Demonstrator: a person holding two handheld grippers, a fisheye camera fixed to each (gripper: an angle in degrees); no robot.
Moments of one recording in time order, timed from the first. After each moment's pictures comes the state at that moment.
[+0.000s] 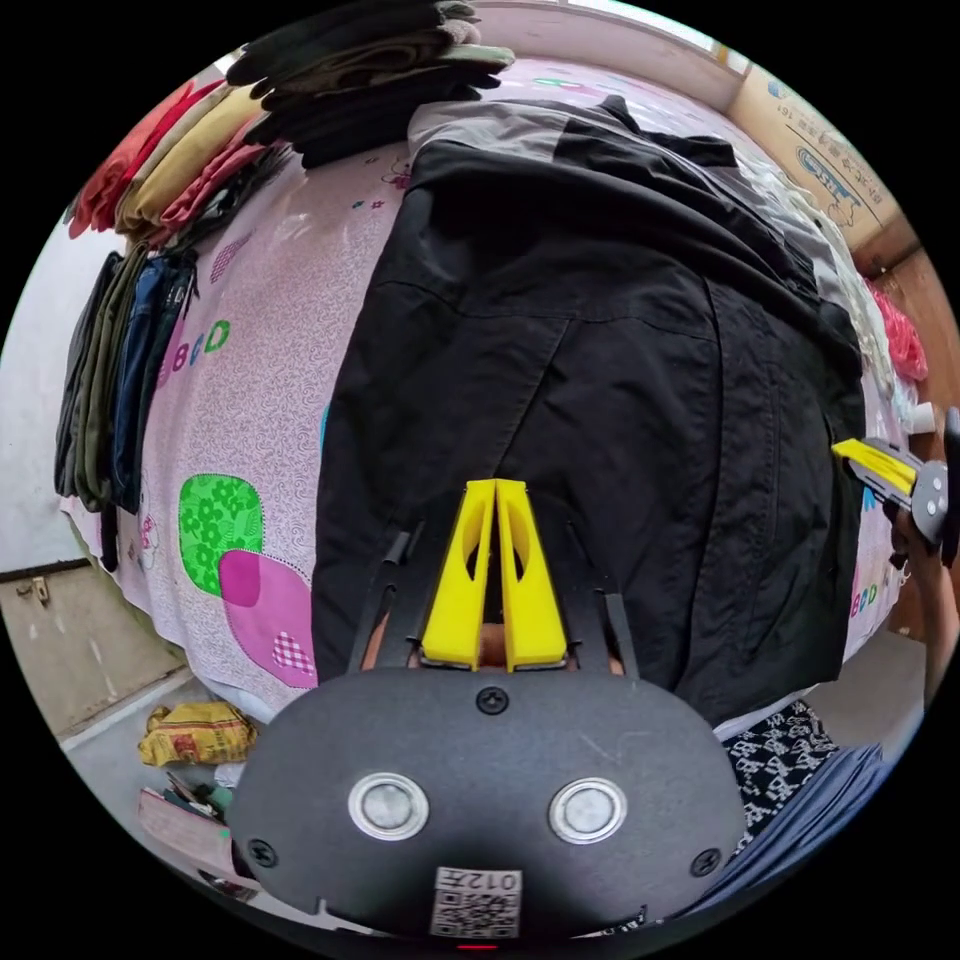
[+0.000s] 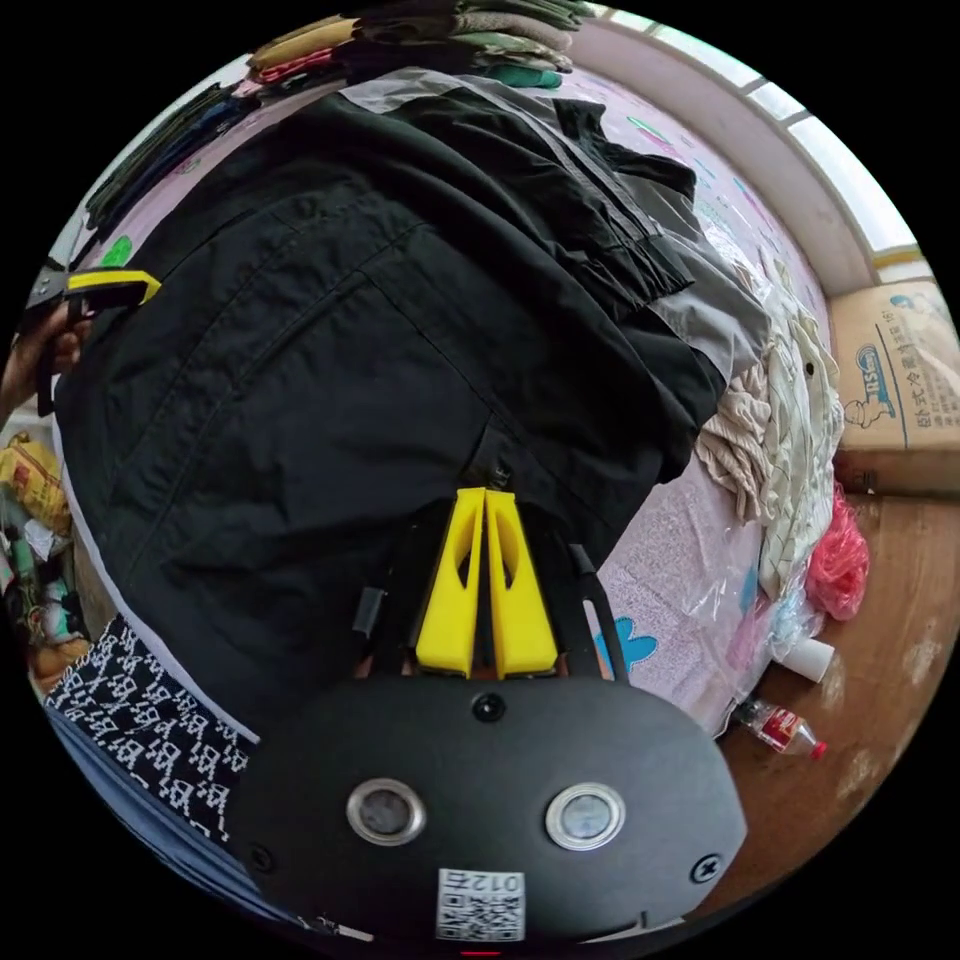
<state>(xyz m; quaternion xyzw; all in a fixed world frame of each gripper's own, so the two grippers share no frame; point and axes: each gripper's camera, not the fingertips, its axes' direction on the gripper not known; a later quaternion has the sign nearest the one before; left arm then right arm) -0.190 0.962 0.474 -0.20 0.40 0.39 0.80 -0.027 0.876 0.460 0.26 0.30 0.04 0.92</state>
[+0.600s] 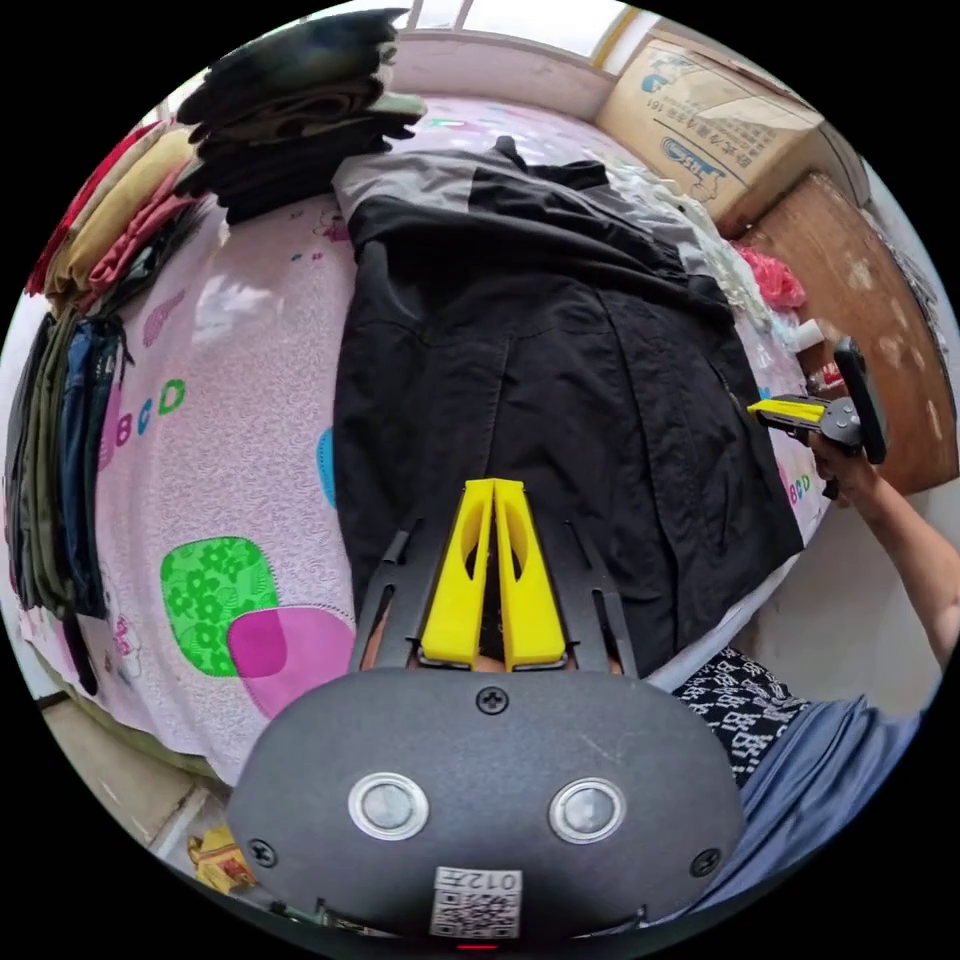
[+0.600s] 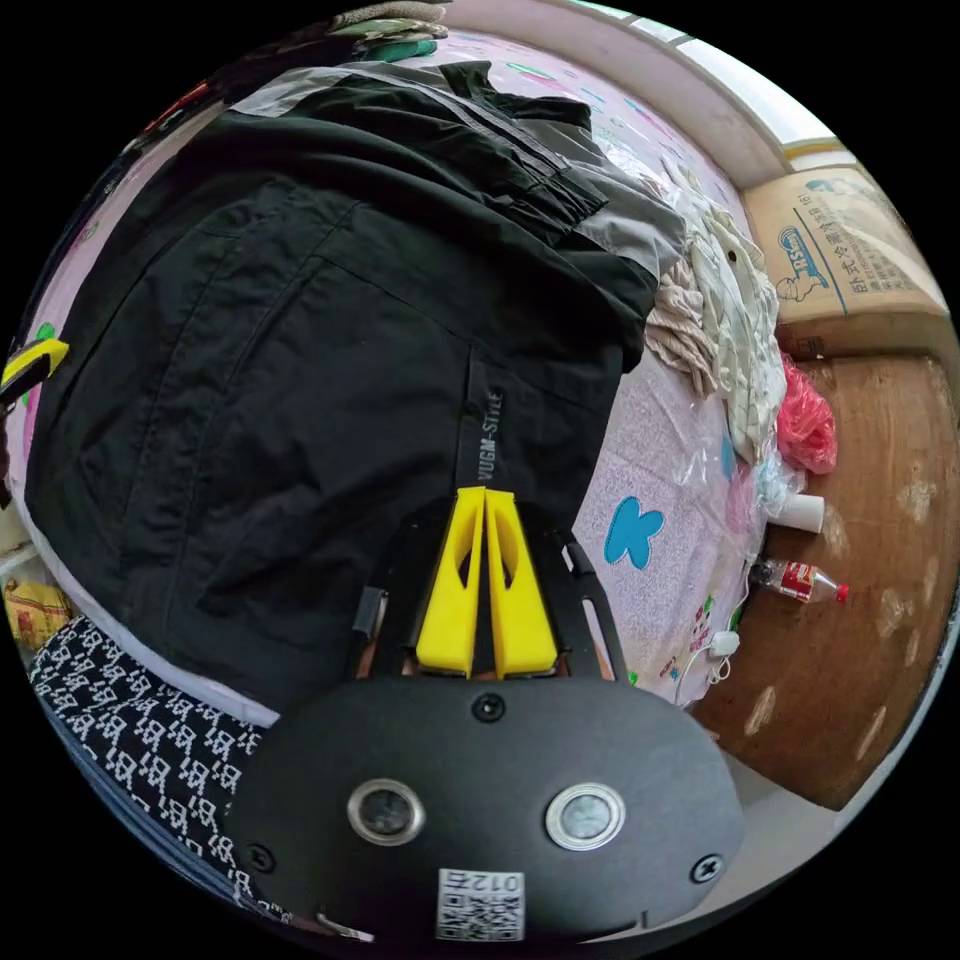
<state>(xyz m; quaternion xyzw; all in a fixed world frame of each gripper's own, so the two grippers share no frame) -0.287 0.913 0.517 -0.15 0.55 0.44 0.70 -0.098 0.923 0.437 0.23 0.30 0.20 0.90</state>
